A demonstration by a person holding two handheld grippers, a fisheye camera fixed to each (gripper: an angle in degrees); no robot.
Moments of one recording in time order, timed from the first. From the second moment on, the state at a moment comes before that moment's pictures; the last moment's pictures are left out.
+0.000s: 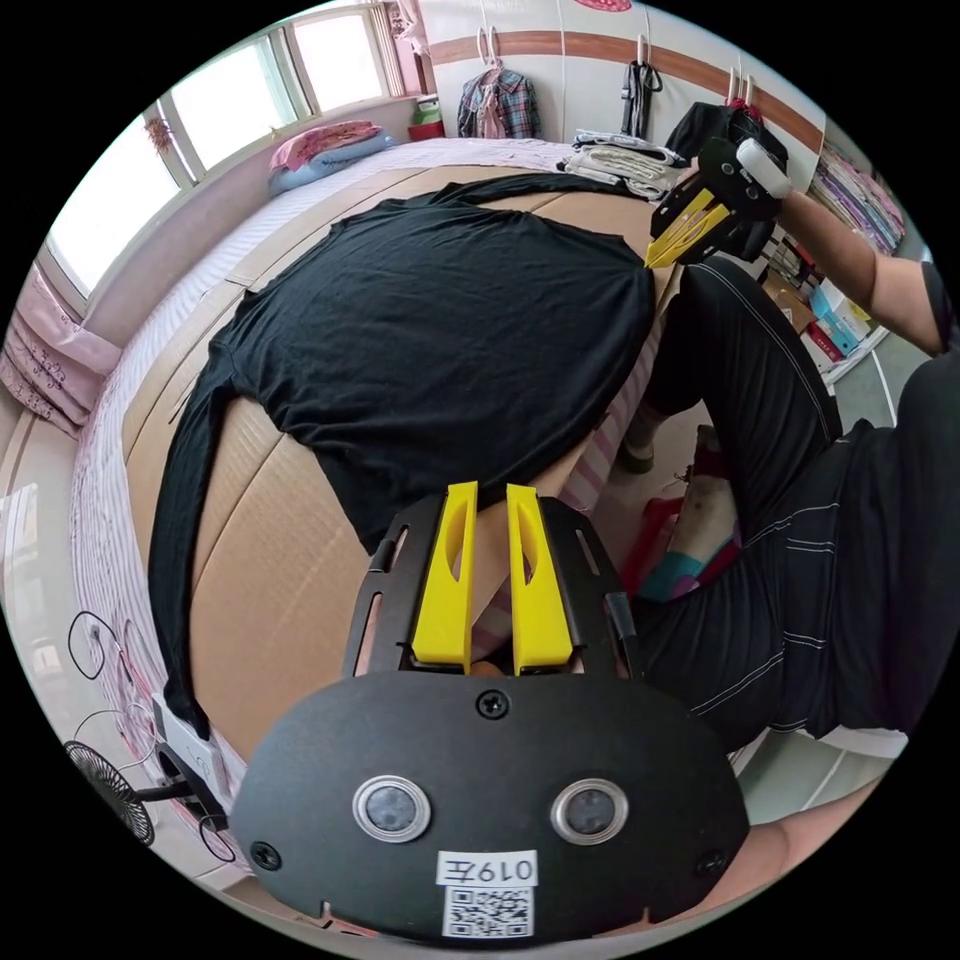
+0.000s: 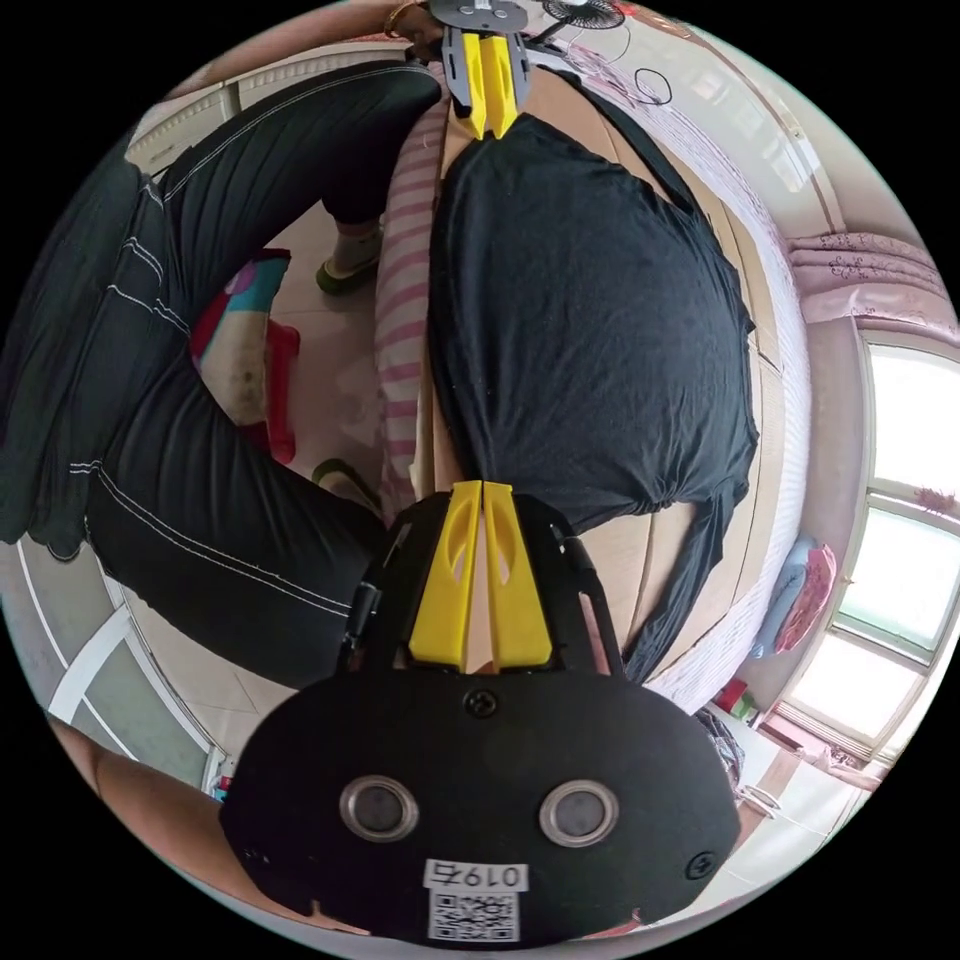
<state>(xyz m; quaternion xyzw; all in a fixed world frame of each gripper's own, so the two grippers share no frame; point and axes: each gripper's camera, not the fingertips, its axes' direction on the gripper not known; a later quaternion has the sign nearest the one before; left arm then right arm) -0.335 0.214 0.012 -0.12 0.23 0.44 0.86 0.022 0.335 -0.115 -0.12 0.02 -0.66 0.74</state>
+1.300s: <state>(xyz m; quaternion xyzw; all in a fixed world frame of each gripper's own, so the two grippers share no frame) -0.115 0.171 -0.069 -0.01 0.35 0.42 0.84 0.051 0.359 -0.131 -0.05 0.13 -0.70 0.70</state>
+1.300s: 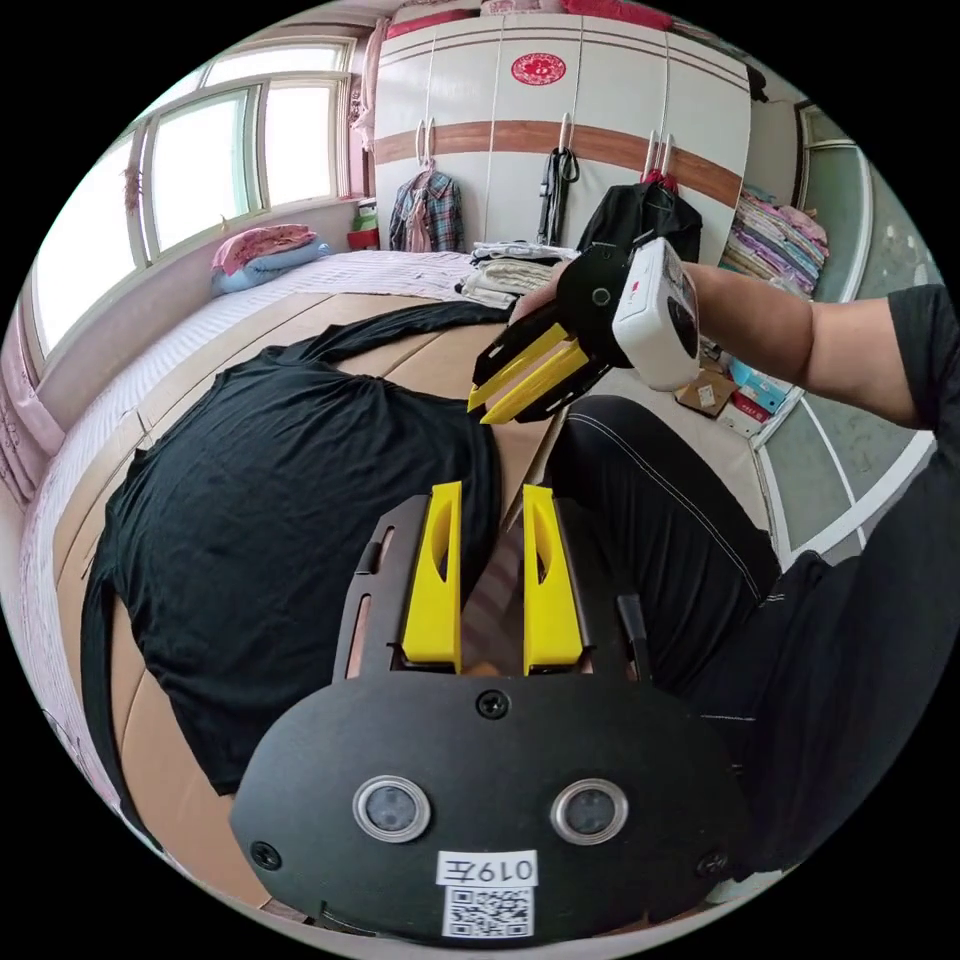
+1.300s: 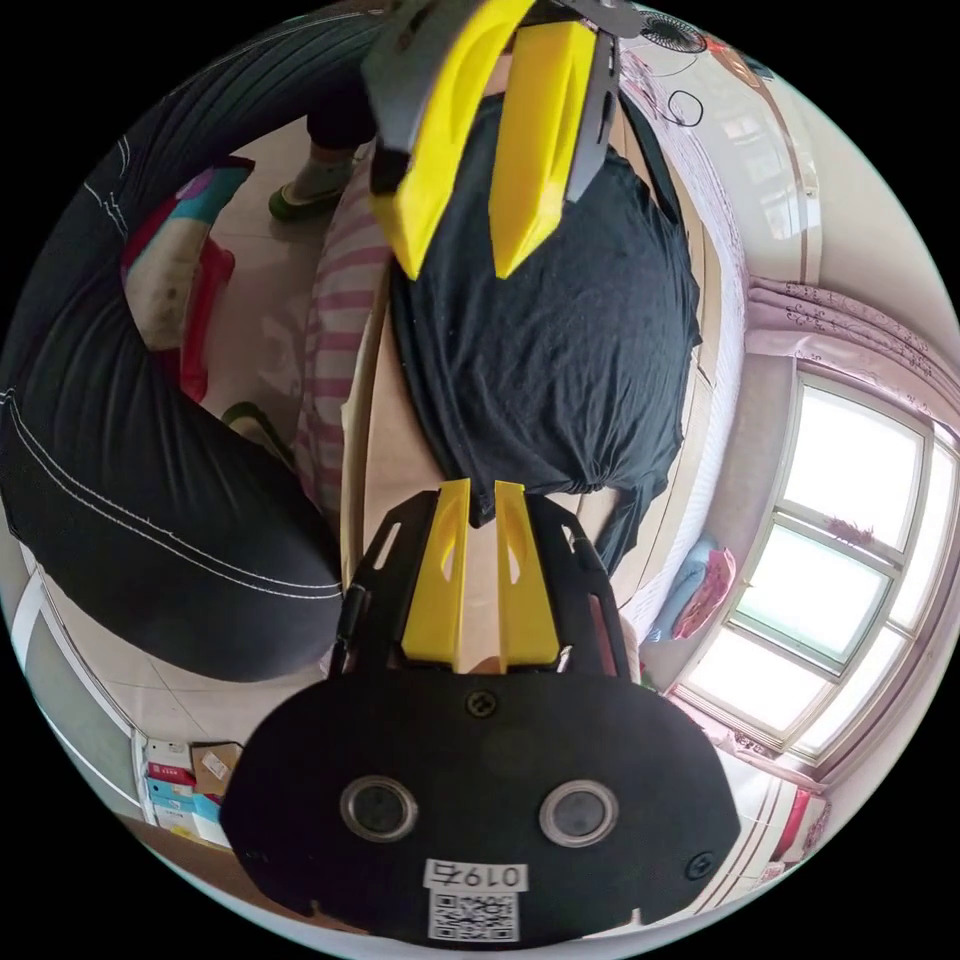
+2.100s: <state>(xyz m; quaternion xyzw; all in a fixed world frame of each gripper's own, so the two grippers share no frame) -0.007 0.132 -0.081 -0.11 0.28 0.36 0.88 0.074 0.342 -0.169 -0.03 0.07 -0.69 0.72</state>
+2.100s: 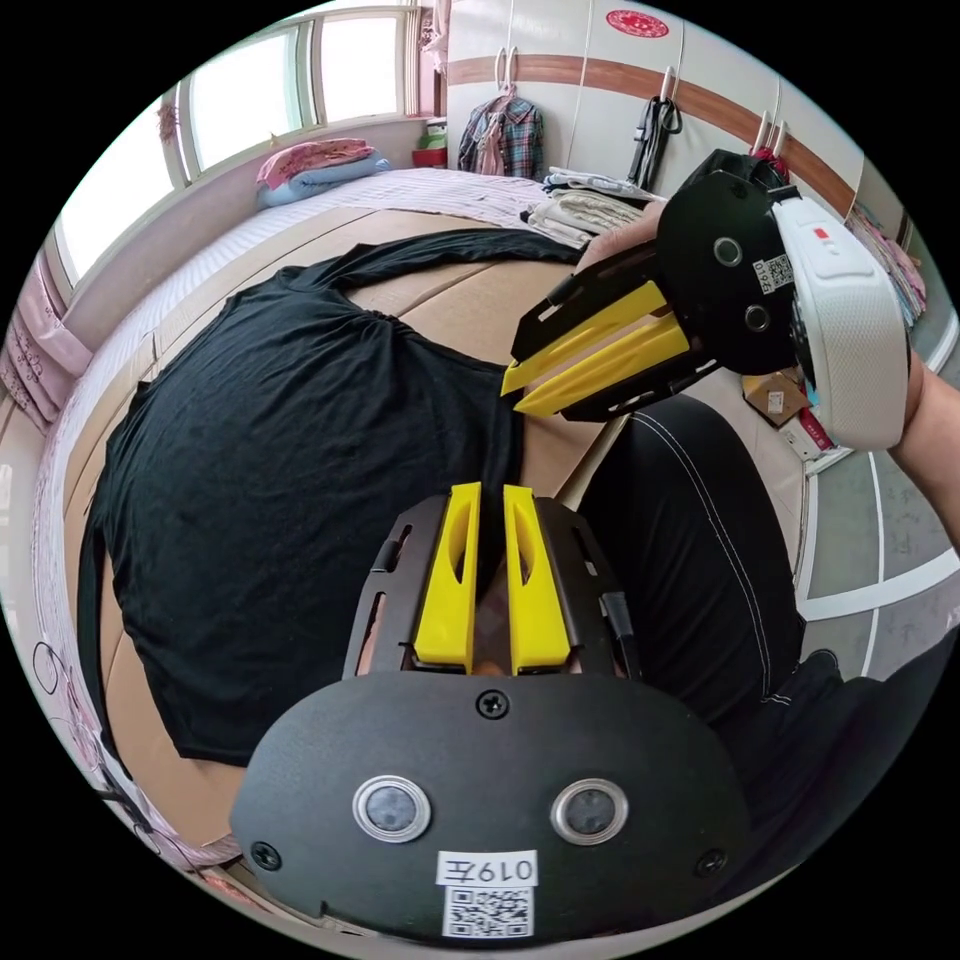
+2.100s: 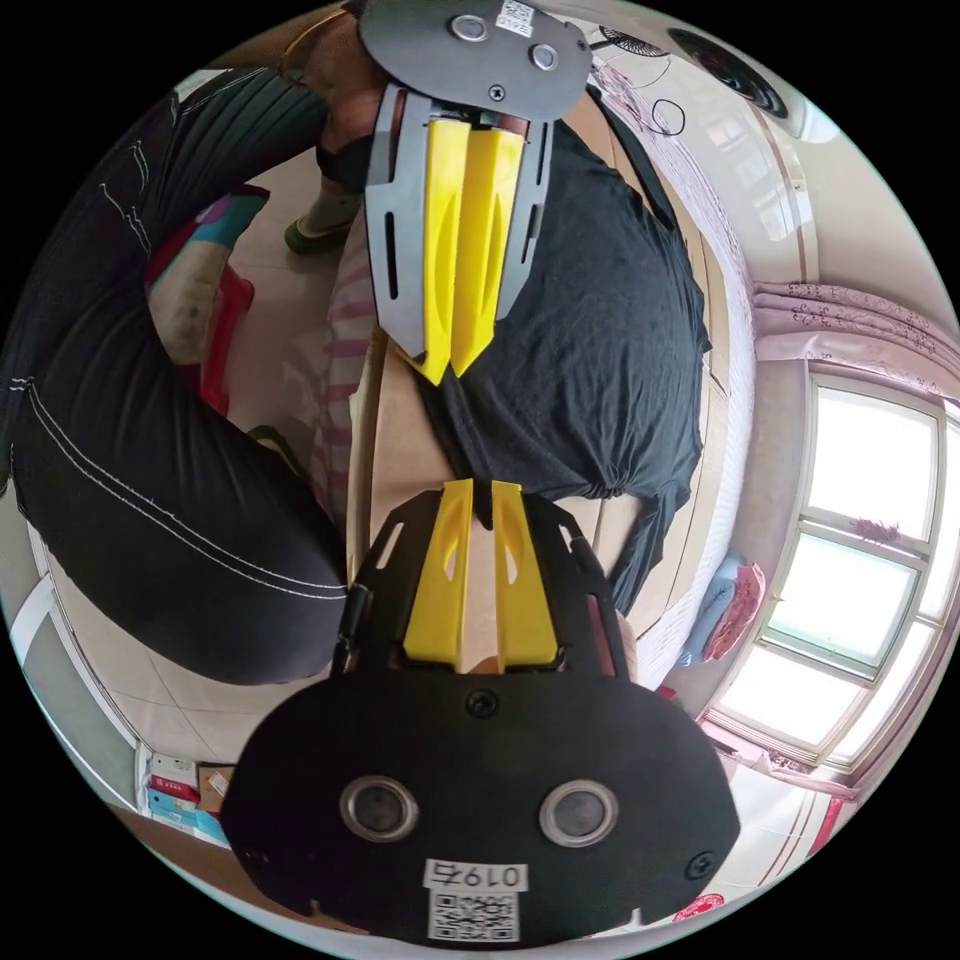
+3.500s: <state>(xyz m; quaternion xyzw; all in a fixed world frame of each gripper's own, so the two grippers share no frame) 0.056 0.096 -0.160 -0.09 0.30 0.34 0.89 0.052 0.246 -0.262 -0.02 0.09 -0.68 0.73</state>
